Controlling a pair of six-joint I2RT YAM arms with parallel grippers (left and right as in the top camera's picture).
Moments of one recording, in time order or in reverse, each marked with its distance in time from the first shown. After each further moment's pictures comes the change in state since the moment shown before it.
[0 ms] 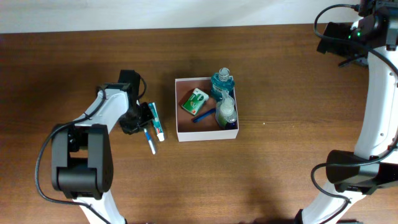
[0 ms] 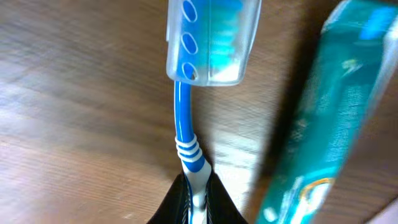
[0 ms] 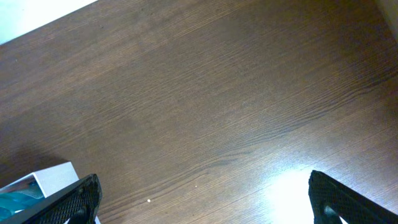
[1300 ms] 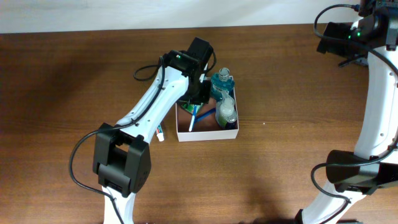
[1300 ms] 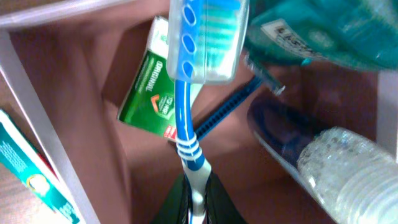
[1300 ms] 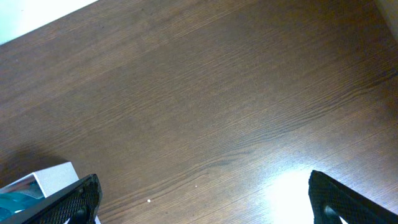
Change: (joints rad) left arm -0.424 0.122 0.599 -0.270 -0.014 0.222; right arm 0.000 0.000 0.000 0.000 0.000 0.000
